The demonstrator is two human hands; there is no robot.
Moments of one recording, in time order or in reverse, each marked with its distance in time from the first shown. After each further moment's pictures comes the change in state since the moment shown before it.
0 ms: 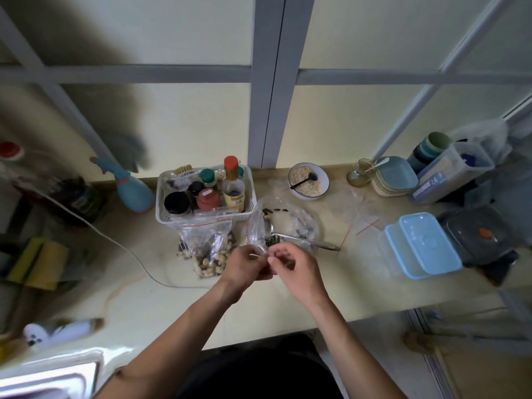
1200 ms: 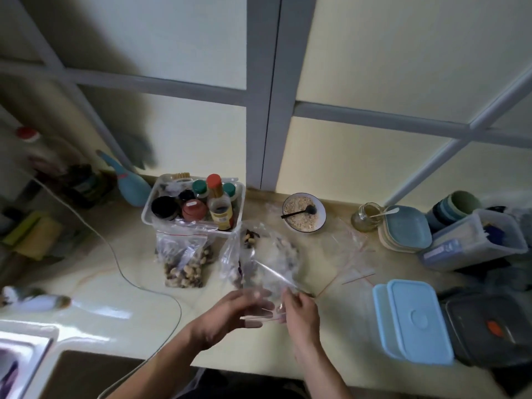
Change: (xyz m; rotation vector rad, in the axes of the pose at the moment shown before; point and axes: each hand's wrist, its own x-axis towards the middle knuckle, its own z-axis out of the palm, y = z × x) left_hand 0.000 -0.015 0.076 -0.246 -0.229 -0.146; right_hand 0.035 0.066 -0.086 0.187 0.019 0.550
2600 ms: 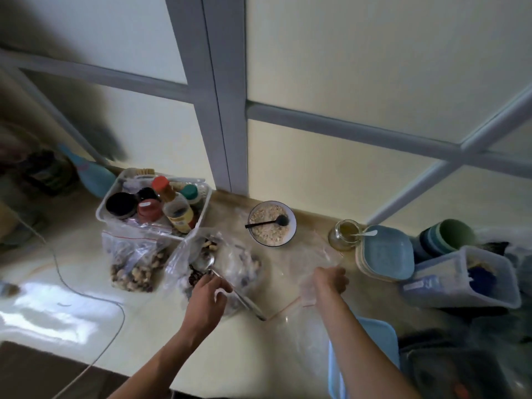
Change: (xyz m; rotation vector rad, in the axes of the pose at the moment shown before) left_hand 0.125 -0.023 0.045 0.900 0.832 0.334; right_hand 0.249 -0.048 -0.110 -0.319 0.237 0.215
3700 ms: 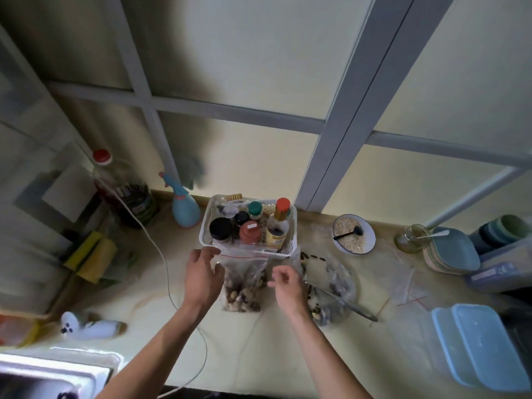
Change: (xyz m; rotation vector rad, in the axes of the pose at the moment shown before) left_hand 0.077 -0.165 -0.252 -0.035 0.150 0.039; right_hand -0.304 -0.037 0.230 0.132 -0.300 -0.507
